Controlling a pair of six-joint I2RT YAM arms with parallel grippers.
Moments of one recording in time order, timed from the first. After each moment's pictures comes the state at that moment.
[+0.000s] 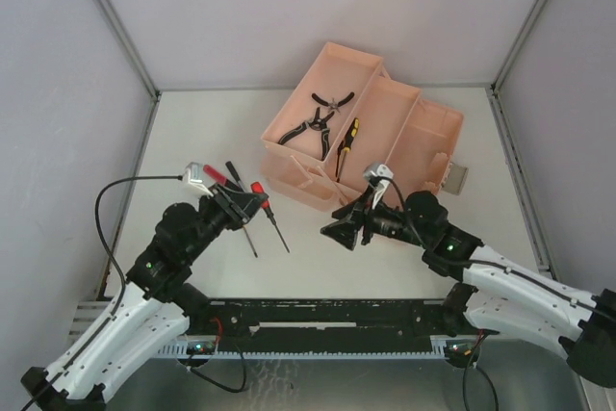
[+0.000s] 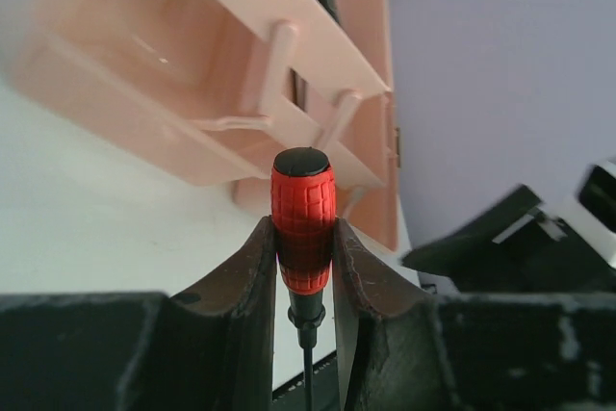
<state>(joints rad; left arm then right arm) -0.57 0.51 0.54 -0.23 -0.03 -0.94 0.85 0.81 0.54 0.14 -0.33 0.44</state>
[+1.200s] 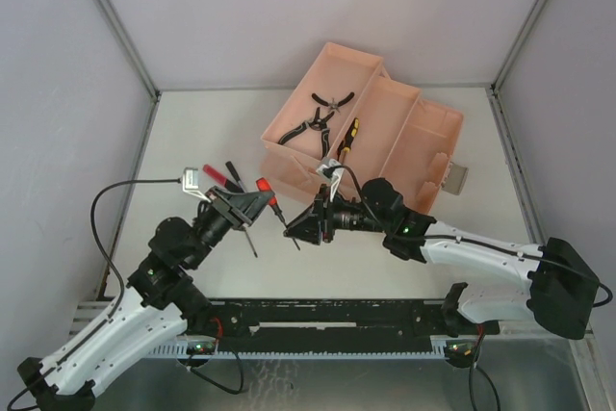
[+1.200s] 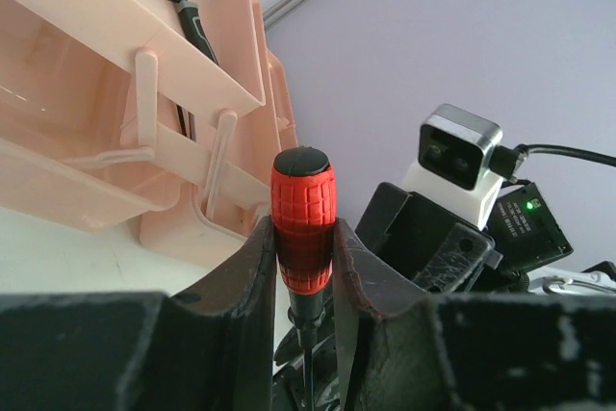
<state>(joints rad) -0.74 0.43 0.46 0.04 -0.10 -0.98 0.98 1.20 0.72 0.37 -0.46 0.59</state>
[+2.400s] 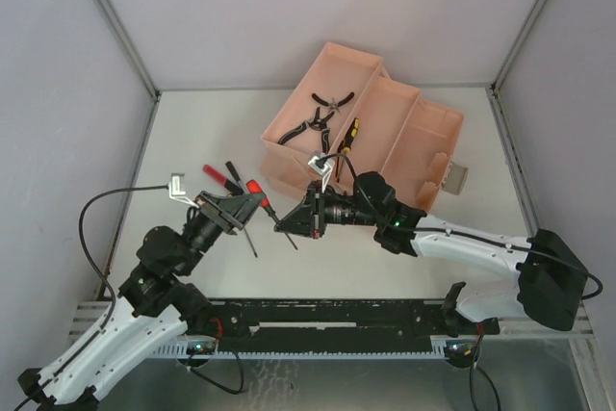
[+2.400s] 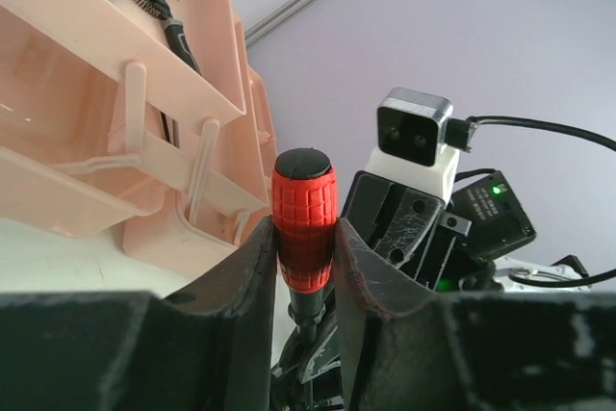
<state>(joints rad) -0.74 0.32 0.46 -0.01 -0.11 -1.01 0.98 1.30 0.79 0.44 -0.52 0.75</state>
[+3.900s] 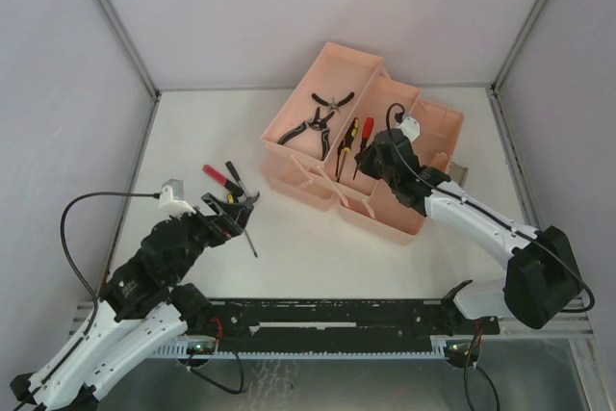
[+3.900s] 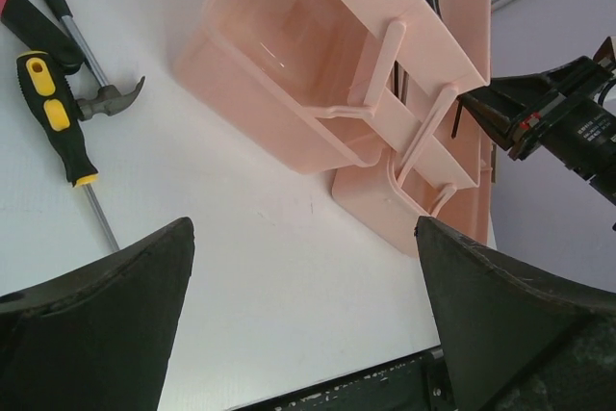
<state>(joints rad) -0.74 0.33 0.62 -0.60 -0.37 -0.90 0.59 1.33 0.95 -0.17 0.27 0.86</state>
